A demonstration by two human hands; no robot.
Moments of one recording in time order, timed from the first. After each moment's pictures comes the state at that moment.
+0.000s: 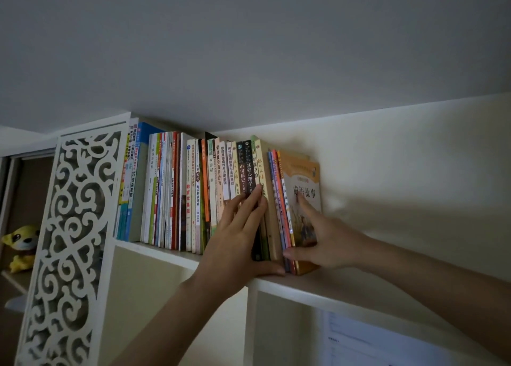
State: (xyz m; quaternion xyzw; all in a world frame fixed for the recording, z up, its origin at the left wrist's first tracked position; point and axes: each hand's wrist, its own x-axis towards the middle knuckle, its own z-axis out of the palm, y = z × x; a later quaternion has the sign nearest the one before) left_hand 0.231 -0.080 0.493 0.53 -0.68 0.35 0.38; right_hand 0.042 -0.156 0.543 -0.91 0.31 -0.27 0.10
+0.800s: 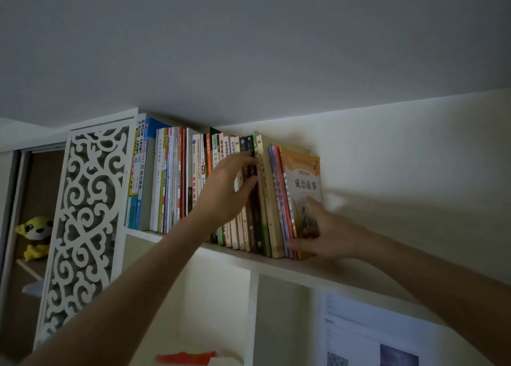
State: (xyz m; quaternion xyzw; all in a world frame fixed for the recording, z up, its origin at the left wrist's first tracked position) left_hand 0.236 -0.053 0.561 0.51 -0.65 0.25 0.51; right_hand 0.034 -0.152 0.538 -0.91 0.30 -0.27 0.12
